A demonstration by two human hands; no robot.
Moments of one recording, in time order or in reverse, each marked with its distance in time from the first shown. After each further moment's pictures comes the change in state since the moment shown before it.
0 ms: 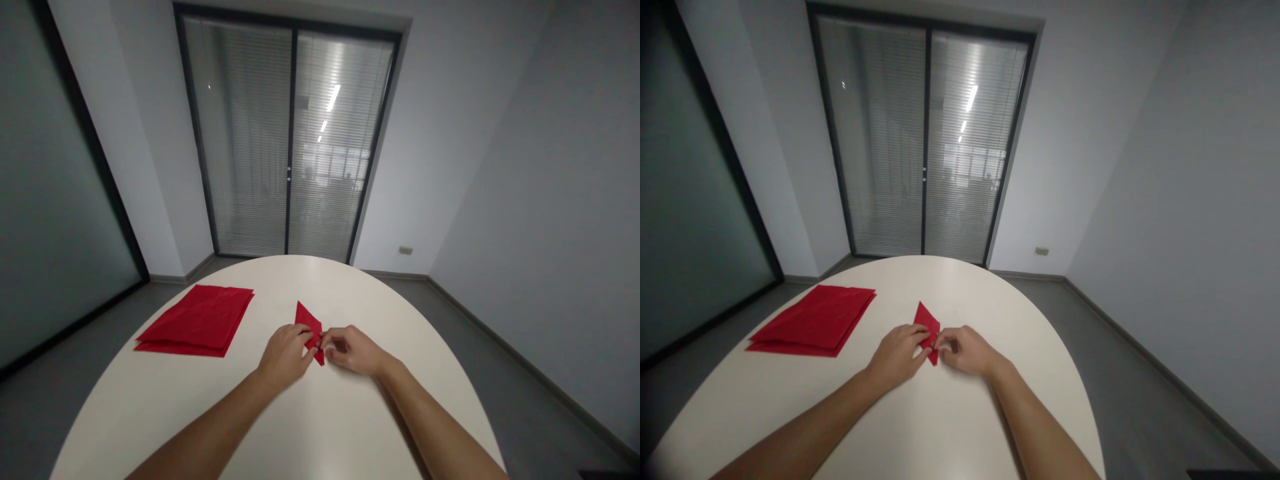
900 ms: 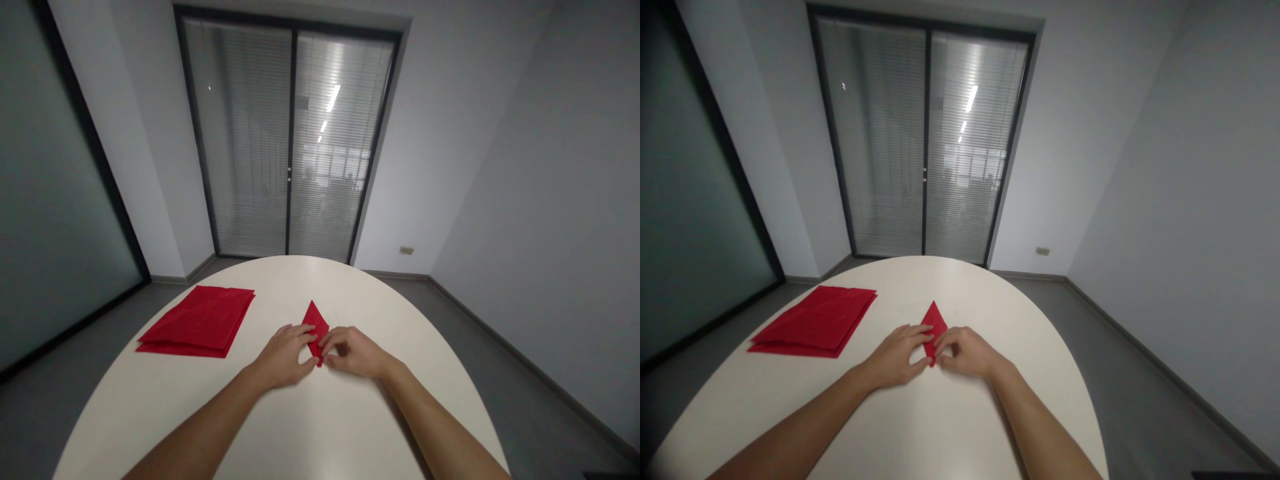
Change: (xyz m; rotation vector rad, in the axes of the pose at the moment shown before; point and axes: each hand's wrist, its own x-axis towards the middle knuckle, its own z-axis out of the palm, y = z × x) left_hand -0.004 -0.016 -0.006 -0.139 -0.101 0.112; right_hand 0.001 -0.003 0.000 0.018 -0.016 -0.149
